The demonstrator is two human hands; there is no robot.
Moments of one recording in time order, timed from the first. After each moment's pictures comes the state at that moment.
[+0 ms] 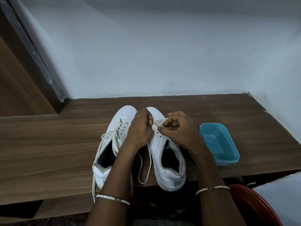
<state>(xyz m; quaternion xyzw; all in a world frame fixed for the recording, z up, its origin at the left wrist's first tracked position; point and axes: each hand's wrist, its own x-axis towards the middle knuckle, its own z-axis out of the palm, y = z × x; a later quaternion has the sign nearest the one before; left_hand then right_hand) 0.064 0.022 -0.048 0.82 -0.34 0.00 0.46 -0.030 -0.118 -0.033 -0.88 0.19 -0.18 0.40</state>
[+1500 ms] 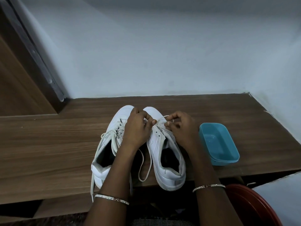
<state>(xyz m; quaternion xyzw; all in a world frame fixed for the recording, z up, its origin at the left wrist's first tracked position) 0.066 0.024 -0.045 0.85 -0.28 0.02 0.44 -0.020 -0.126 -0.053 -0.84 0.23 -0.24 0.43</state>
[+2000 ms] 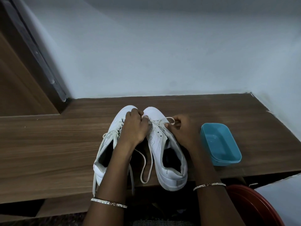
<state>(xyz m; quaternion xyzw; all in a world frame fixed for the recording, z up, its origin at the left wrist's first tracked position) 0.072 0.036 -0.035 0.87 -0.19 -0.08 0.45 -0.018 -0.129 -0.056 -0.87 0.26 -0.18 0.38</state>
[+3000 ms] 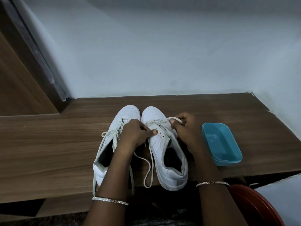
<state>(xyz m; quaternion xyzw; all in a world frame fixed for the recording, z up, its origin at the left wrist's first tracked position) 0.062 0.042 -0.032 0.87 -0.14 -0.20 0.43 -0.019 -0.126 -0.053 -0.78 0.31 -0.21 0.50</state>
